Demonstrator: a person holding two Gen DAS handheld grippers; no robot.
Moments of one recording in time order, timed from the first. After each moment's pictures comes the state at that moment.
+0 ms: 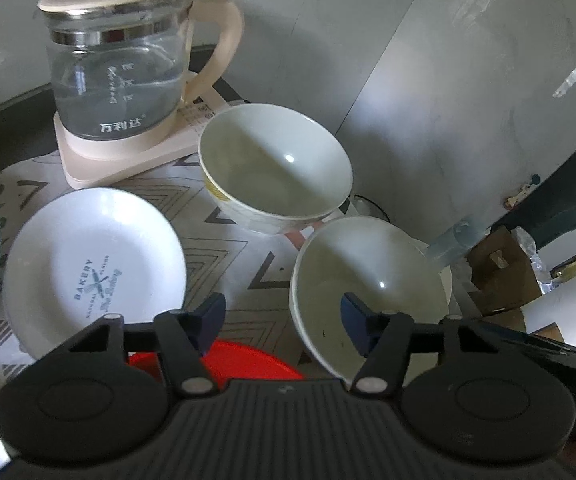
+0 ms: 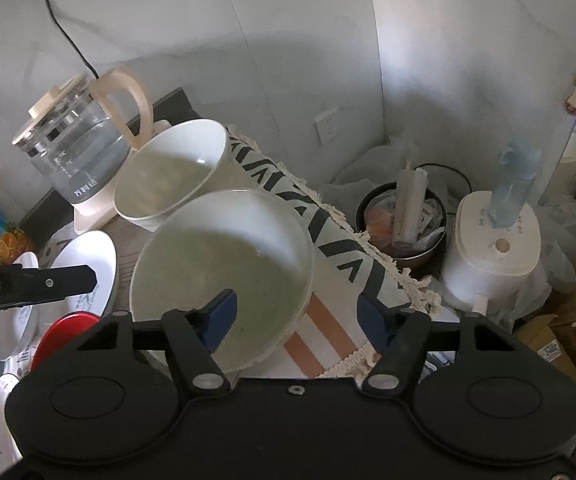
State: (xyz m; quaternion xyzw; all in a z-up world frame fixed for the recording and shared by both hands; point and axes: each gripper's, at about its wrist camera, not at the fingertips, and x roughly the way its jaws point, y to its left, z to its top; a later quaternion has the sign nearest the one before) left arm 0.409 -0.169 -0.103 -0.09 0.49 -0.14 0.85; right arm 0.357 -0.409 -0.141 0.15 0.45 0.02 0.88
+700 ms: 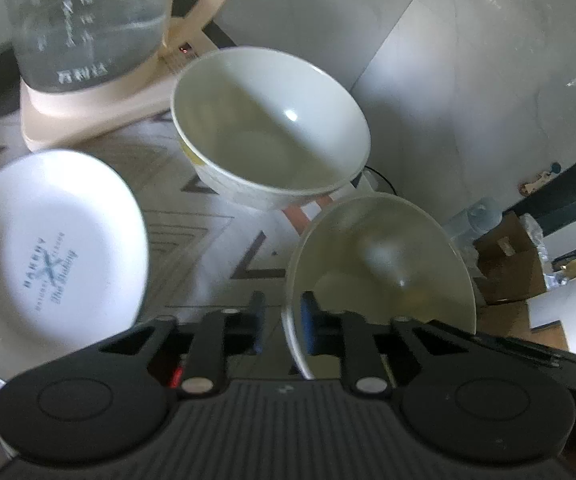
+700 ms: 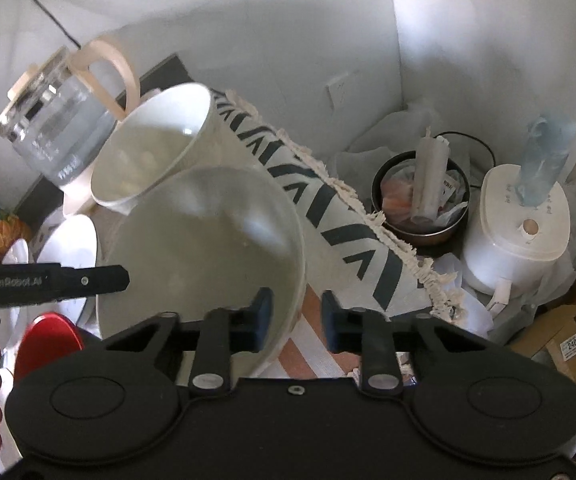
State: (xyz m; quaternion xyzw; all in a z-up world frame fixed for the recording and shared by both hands) left arm 0.443 -0.191 -0.151 -0.10 0.55 -0.14 0.82; right arm 0.394 -0.416 -0.178 0.16 0.49 0.05 0.85
